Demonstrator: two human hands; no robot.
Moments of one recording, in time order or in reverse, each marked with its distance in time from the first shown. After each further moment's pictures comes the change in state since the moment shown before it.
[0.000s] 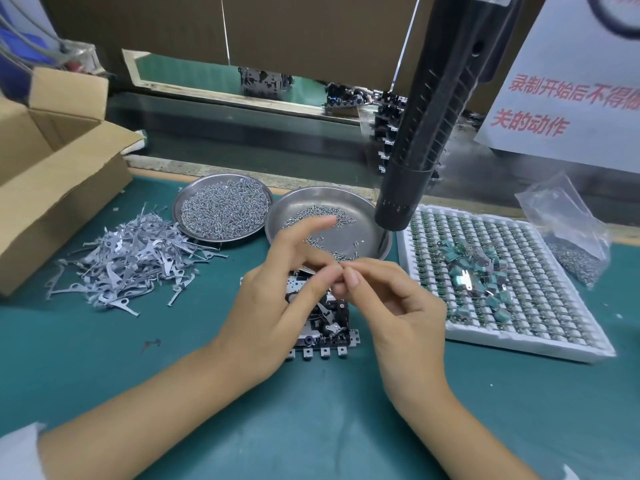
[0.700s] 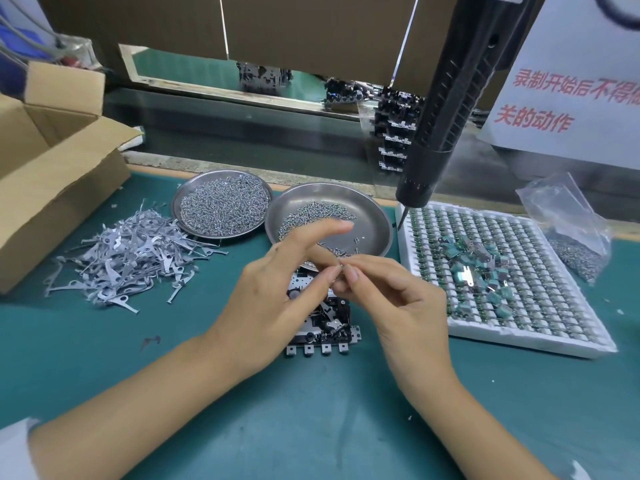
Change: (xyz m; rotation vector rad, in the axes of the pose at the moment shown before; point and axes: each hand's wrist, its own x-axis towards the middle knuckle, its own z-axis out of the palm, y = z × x) left_hand 0.002 0.004 -0.009 0.213 -0.081 0.006; right_hand 0.006 0.003 -0.008 -0.081 -0.091 0.029
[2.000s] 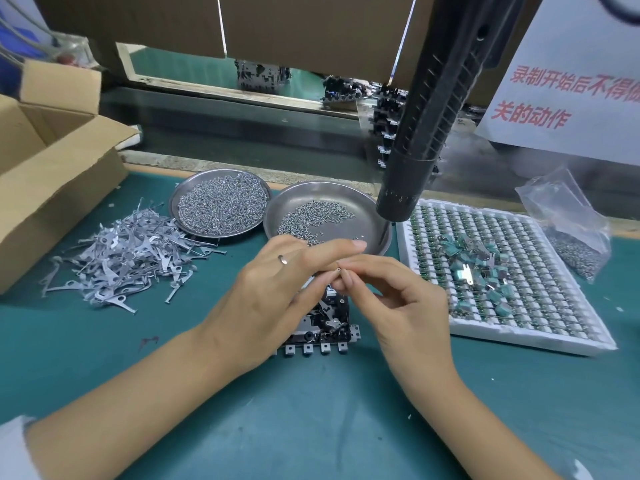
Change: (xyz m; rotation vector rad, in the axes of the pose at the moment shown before) left_hand 0.003 -0.019 0.003 0.169 0.007 0.328; right_hand 0.001 0.008 -0.006 -0.120 -0.048 -0.133
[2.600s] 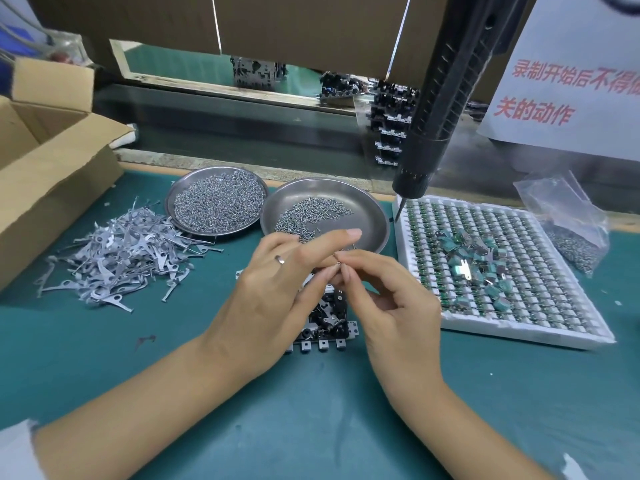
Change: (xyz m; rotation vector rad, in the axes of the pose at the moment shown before) left_hand -0.002 0.008 0.009 0.034 0.090 -0.039; right_hand -0.007 0.001 0.012 -0.060 0.114 -0.066
